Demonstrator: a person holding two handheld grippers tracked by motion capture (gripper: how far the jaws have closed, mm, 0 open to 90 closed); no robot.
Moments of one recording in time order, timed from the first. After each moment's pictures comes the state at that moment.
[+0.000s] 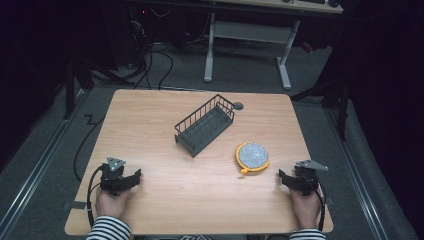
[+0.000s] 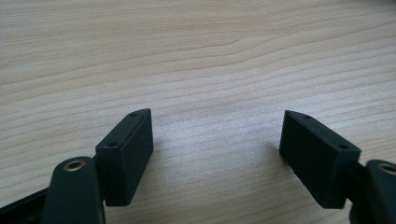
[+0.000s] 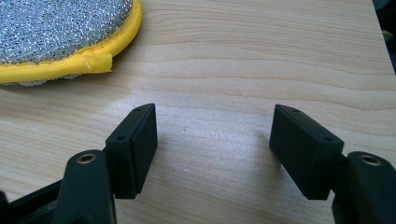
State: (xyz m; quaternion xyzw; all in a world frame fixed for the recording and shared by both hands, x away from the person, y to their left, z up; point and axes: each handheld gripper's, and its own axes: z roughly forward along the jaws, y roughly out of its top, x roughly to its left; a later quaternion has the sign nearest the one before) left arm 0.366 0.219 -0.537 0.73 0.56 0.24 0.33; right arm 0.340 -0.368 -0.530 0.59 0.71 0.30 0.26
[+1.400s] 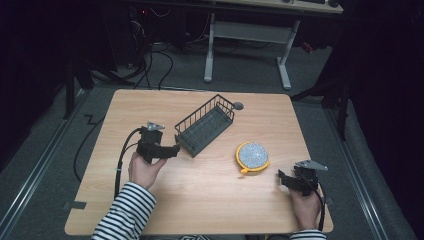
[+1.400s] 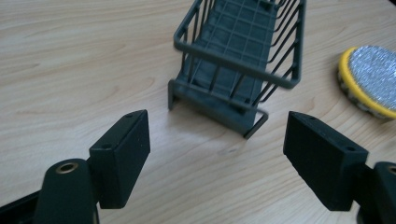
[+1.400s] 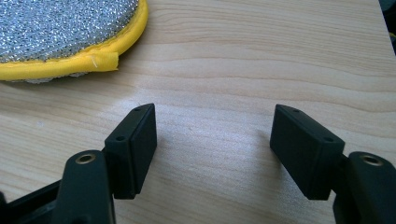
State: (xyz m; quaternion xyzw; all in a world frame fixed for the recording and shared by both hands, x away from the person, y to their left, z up) left arm 0.421 0.109 -0.430 0.78 0.49 0.13 0.37; right arm 0.340 -0.367 -0.530 0.58 0.71 0.30 0.26
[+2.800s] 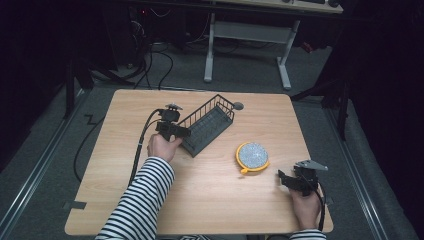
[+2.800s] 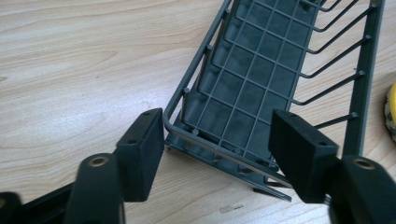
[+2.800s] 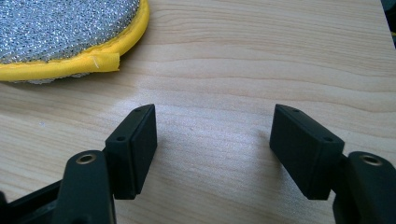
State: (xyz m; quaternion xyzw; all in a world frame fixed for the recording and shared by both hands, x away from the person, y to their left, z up) left arm 0.495 0.062 -0.435 0.78 0.54 0.10 0.29; right arm 0.340 -0.368 -0.530 0.58 0.71 0.30 0.26
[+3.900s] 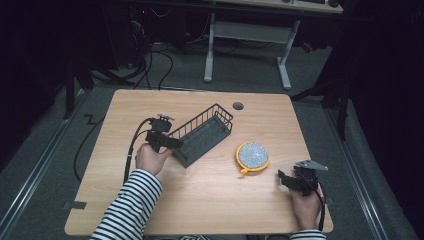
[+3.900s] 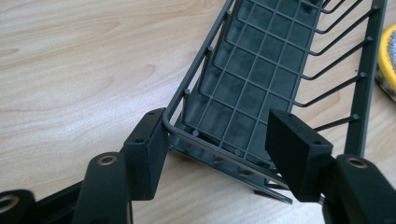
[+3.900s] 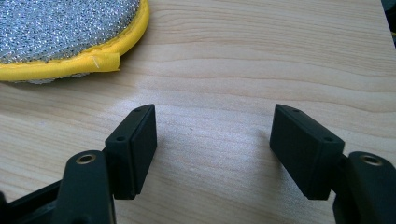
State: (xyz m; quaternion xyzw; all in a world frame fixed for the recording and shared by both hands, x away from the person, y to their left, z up) left arm 0.456 0.092 -0.436 0.80 0.51 0.10 0.30; right arm 0.340 -0.368 -0.530 0.58 0.71 0.30 0.25
